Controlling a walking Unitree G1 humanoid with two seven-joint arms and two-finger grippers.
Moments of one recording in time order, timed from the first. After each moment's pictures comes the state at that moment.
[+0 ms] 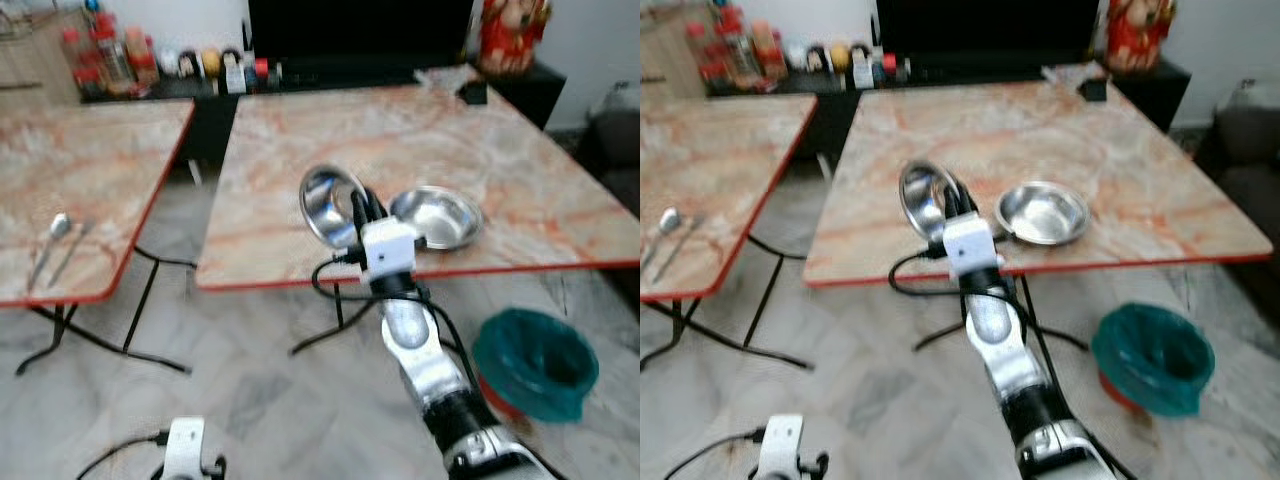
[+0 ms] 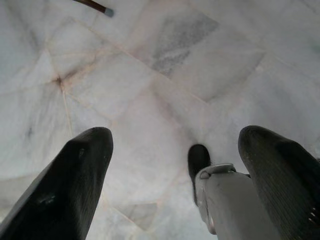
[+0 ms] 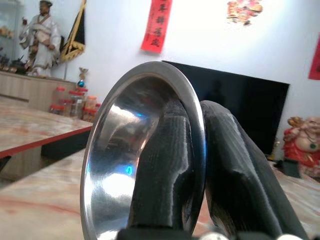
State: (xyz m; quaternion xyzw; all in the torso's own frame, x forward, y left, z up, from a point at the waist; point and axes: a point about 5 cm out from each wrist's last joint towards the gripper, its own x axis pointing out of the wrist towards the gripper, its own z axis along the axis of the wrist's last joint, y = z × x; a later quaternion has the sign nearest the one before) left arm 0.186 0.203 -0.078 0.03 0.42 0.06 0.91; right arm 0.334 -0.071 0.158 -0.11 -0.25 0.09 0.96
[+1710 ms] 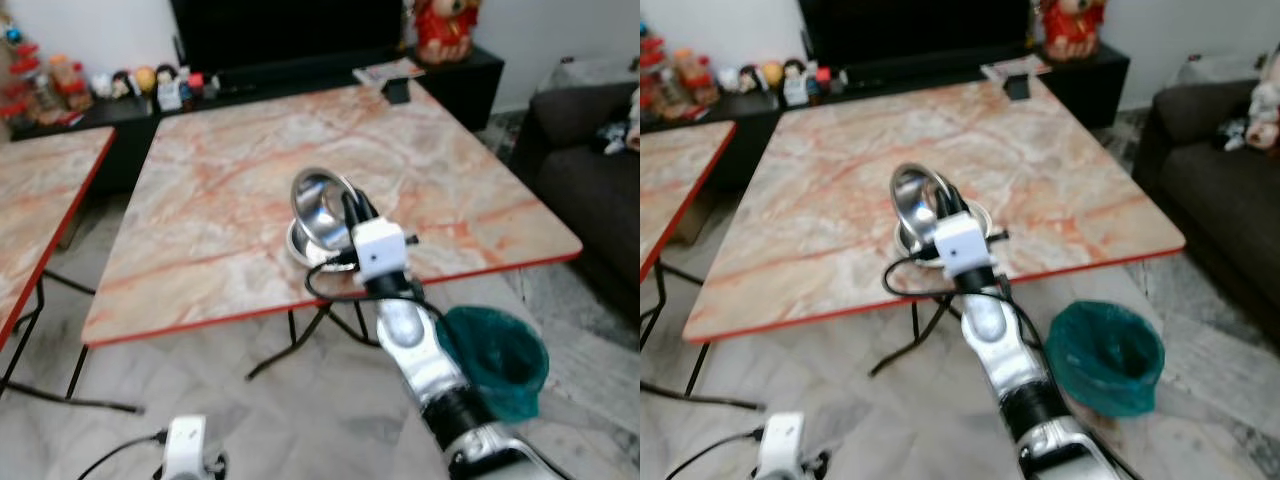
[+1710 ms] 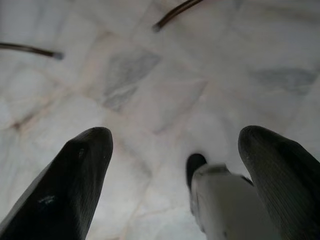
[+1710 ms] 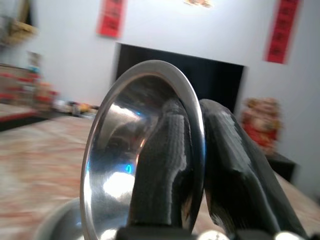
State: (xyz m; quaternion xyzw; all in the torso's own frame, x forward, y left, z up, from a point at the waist) left arm 0.185 0.187 -0.081 0.01 0.42 0.05 0.91; right arm 0.334 -0.078 0.148 -0.12 -0.23 0.09 0.96
